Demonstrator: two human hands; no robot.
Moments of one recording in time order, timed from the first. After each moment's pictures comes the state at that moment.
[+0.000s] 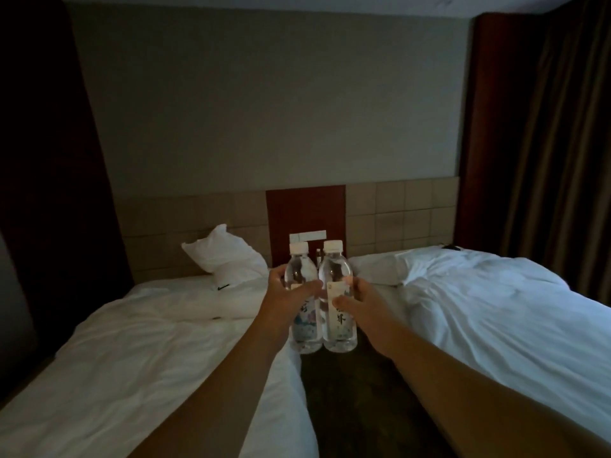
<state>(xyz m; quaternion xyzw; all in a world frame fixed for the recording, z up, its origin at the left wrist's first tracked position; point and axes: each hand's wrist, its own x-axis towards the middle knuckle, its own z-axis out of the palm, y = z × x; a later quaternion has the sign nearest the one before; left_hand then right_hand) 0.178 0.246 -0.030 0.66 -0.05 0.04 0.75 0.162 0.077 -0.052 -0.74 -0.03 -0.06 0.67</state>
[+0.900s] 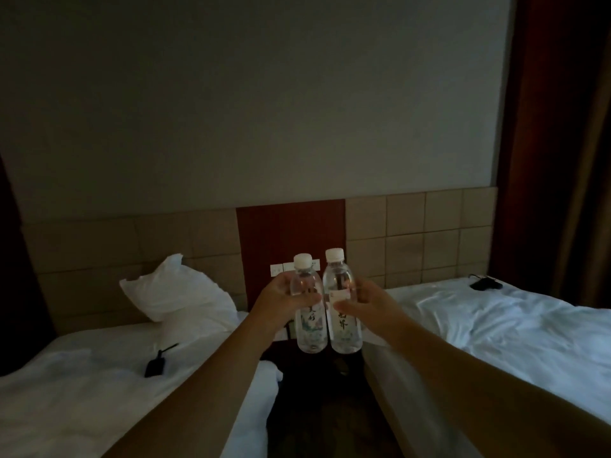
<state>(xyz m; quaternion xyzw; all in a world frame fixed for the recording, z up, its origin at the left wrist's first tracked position) 0.793 0.071 -0.042 0.73 -0.11 0.03 0.68 0.766 -0.139 -0.055 -0.80 -0.07 -0.08 0.59</state>
